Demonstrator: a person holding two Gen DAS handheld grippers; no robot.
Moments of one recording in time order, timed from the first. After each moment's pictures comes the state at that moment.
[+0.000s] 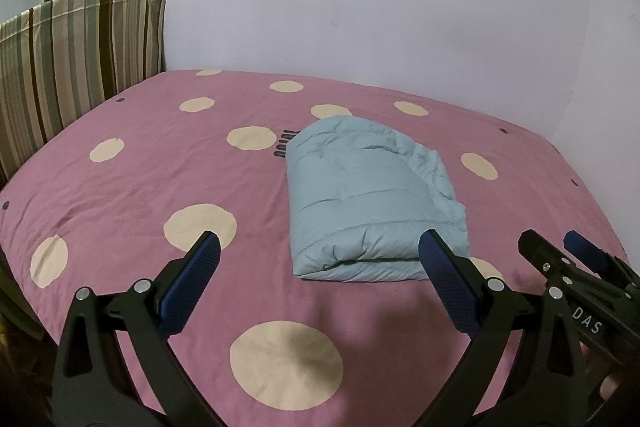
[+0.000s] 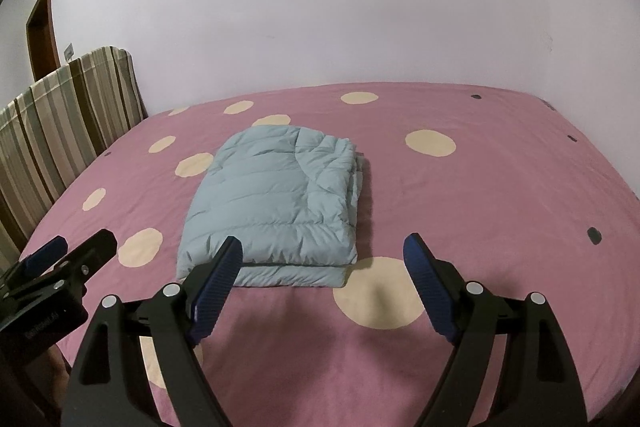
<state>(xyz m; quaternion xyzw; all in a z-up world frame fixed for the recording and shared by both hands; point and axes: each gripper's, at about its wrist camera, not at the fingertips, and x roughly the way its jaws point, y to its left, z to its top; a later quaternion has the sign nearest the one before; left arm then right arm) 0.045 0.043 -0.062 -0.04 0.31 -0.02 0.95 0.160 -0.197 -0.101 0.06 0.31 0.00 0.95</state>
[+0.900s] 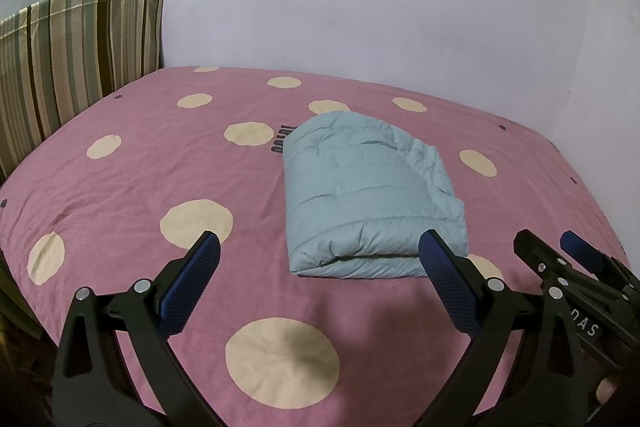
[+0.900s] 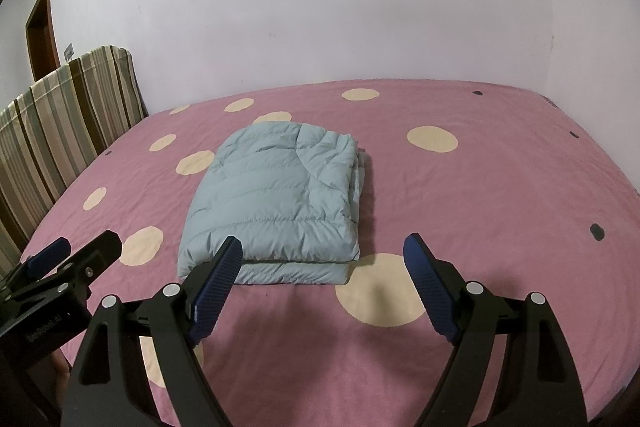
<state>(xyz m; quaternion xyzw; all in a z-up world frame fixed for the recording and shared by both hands) 0.044 0.040 -0.062 -0.04 0.32 -0.02 0.95 0.158 -0.194 -0.102 0.06 0.31 0.00 0.95</state>
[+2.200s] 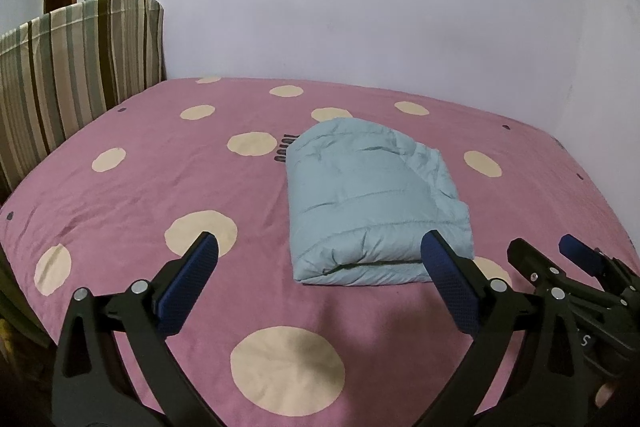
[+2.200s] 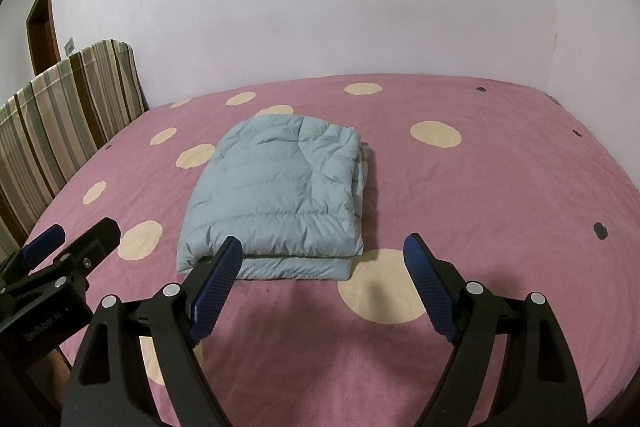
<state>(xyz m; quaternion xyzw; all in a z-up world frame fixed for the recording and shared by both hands) 0.045 0.041 -0.063 -0.01 0.31 -0.01 0.95 0.164 -0.195 -0.108 0.06 0.32 0.01 0.94</state>
